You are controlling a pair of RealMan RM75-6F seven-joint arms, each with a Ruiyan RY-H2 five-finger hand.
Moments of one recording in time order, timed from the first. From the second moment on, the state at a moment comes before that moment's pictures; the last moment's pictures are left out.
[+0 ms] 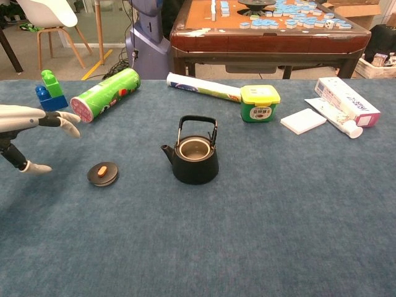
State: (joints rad) left arm -0.60 -1.28 -0.11 -1.49 1.26 0.79 0.16; right arm 0.33 -1.10 0.08 -1.82 -1.27 1.47 -0.36
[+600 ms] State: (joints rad) left arm -0.70 -1.42 -0.10 -1.46 1.09 0.76 0.34; right arm 0.26 -1.07 0.10 -1.80 -1.29 1.49 -0.29
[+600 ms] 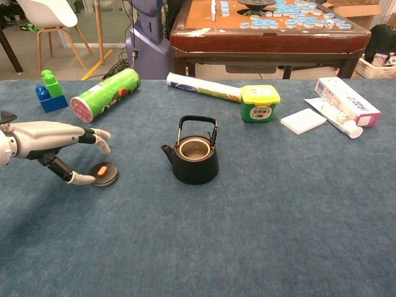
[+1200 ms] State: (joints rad) left arm -0.73 -1.46 -0.08 -1.43 1.04 0.79 0.36; right arm 0.22 -1.07 0.12 -1.78 -1.30 1.48 -0.26
